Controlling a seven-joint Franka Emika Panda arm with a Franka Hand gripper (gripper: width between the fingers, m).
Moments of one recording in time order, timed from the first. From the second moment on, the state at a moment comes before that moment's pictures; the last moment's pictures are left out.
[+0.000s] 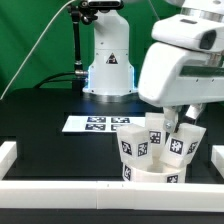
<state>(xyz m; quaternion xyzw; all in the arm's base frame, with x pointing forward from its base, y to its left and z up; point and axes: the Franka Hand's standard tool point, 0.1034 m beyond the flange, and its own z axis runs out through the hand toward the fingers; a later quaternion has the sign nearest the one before) 0.613 0.067 0.086 0.94 0.33 -0.04 0.09</state>
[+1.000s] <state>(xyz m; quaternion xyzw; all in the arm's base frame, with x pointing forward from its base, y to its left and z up) 0.613 0.045 0.085 1.00 -0.10 -0.01 0.02</state>
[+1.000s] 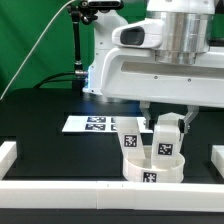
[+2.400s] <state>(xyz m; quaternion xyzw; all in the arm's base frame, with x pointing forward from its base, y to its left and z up) 0.621 0.056 0.083 0.74 -0.67 0.02 -0.03</state>
